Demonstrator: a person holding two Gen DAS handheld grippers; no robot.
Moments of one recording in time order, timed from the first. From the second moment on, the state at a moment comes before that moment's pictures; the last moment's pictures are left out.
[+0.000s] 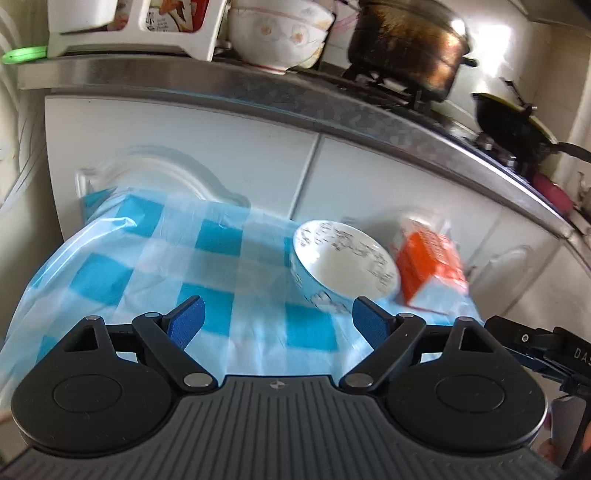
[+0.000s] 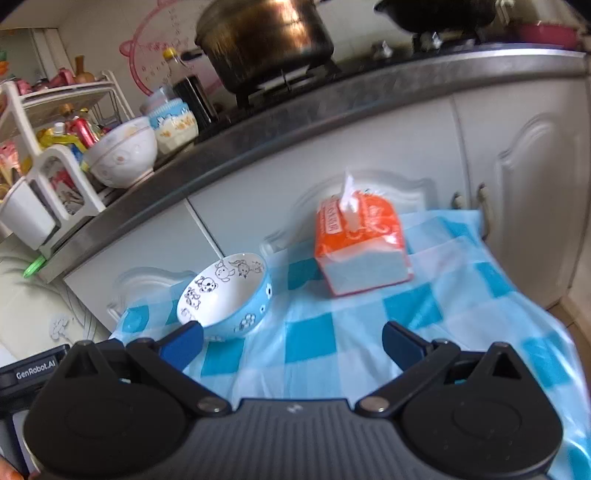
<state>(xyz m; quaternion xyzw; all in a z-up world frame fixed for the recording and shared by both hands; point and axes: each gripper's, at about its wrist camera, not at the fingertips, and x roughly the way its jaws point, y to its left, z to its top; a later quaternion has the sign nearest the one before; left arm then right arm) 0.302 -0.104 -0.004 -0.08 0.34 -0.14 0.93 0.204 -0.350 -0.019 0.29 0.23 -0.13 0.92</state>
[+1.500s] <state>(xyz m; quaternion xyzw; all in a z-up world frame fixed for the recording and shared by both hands) 0.357 -0.137 -0.038 -0.10 0.41 -0.18 0.89 0.300 -0.368 -0.045 0.40 0.29 -0.01 0.87</state>
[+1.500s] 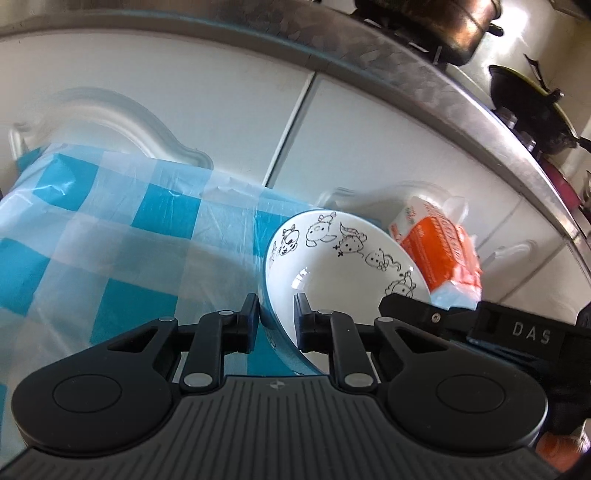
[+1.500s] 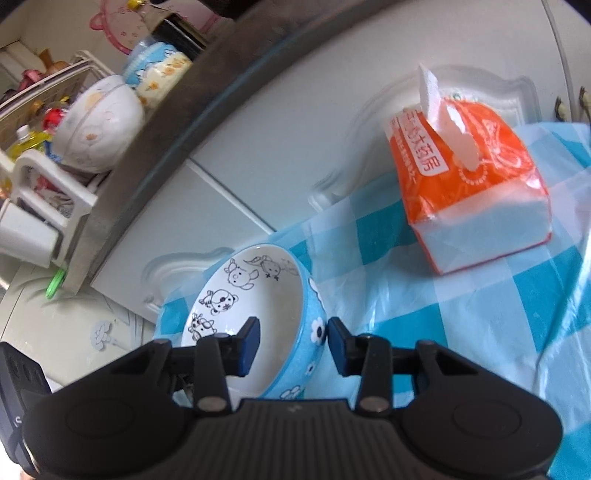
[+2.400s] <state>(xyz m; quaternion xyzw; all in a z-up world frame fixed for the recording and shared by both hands) 0.193 -0.093 0.021 -0.14 0.37 -0.21 0.89 0.124 -0.292 0.001 0.41 0.22 0.02 0.89</state>
